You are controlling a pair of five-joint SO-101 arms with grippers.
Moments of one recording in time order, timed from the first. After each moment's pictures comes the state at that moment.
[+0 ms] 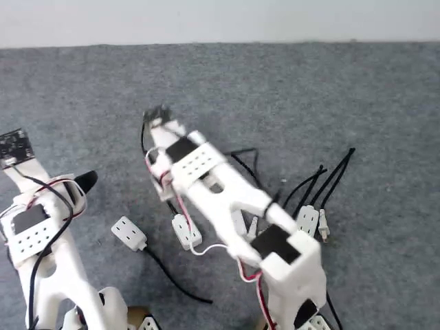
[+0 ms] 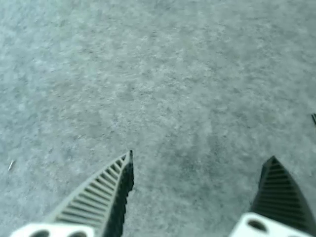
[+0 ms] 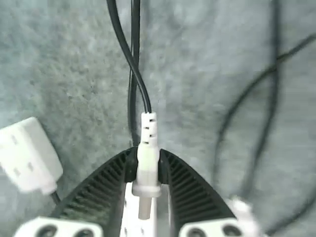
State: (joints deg) left arm -34.7 -34.3 55.5 45.6 4.3; right arm -43.1 21.2 -10.5 74.8 -12.6
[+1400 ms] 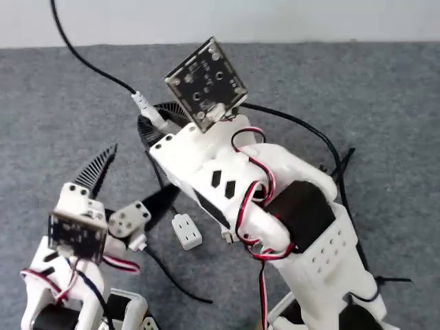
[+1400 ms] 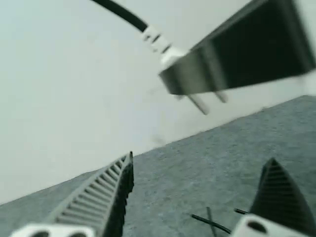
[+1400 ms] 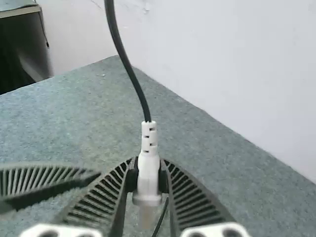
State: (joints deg) left arm 8.3 -89.6 50.9 57.1 -5.2; right arm -46.5 -25.6 -16.0 69.1 3.8
